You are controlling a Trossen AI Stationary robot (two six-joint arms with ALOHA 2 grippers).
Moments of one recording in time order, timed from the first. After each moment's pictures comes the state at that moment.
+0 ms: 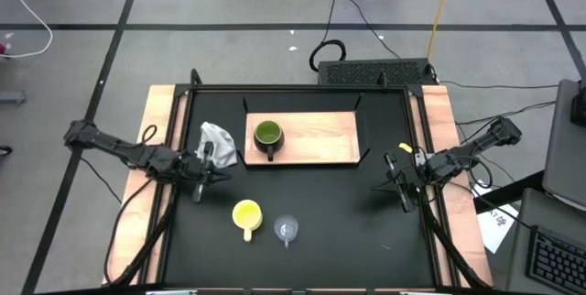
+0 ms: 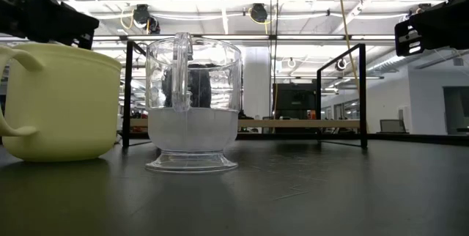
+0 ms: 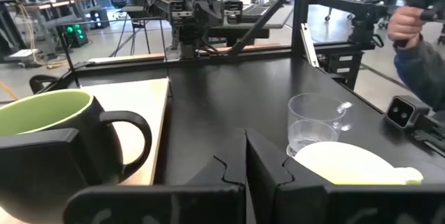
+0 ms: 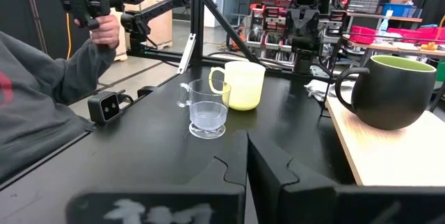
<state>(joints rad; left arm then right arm) -0.33 0.31 0.11 0.09 -0.17 0.02 0.49 0.15 0.02 0.07 0.21 -0.04</state>
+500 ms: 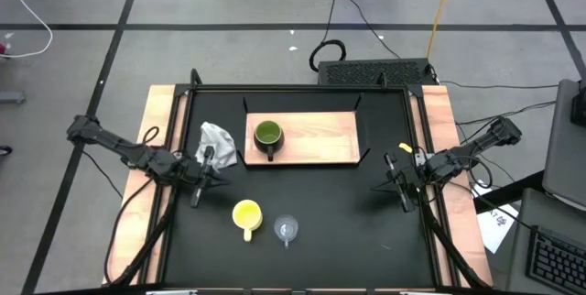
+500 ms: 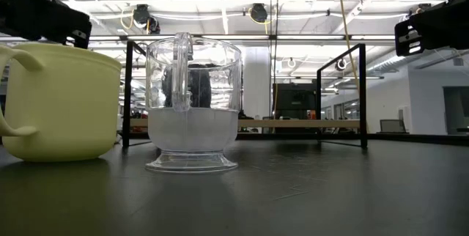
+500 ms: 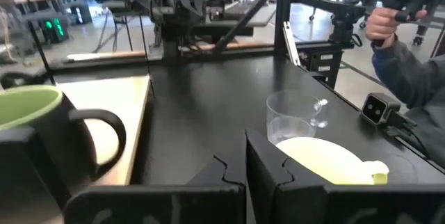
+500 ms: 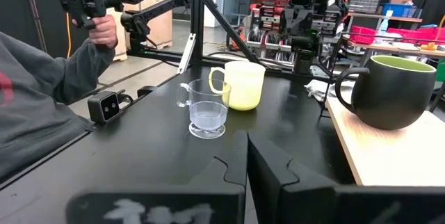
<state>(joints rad) -0.41 0.33 0.11 0.09 -0.19 -0.01 0.49 0.15 0.02 0.07 0.21 -0.04</state>
